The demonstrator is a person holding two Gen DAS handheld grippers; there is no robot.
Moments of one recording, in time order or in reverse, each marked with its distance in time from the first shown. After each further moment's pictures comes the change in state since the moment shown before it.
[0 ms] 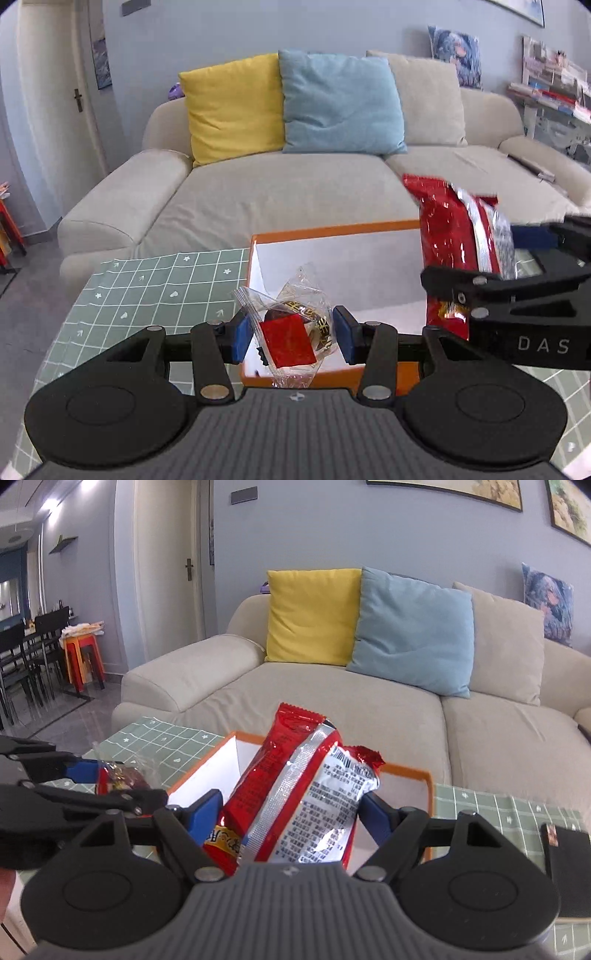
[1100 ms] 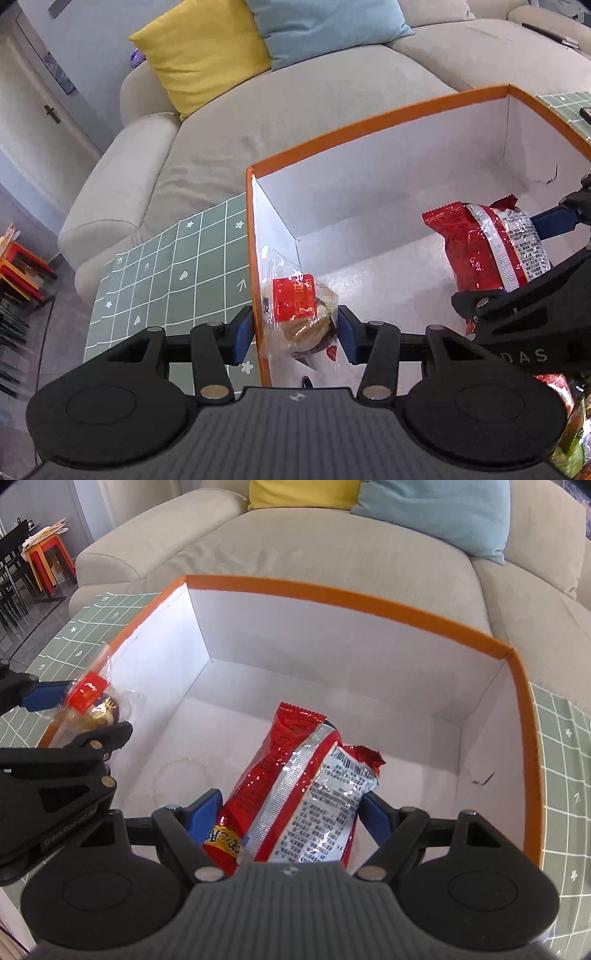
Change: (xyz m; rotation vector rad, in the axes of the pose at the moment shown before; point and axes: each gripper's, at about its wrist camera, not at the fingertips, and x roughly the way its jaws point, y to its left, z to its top) left arm 0.111 -0.012 -0.006 0.275 0.254 0.135; right arm 0.156 -0.009 -0.030 0.057 0.503 0.002
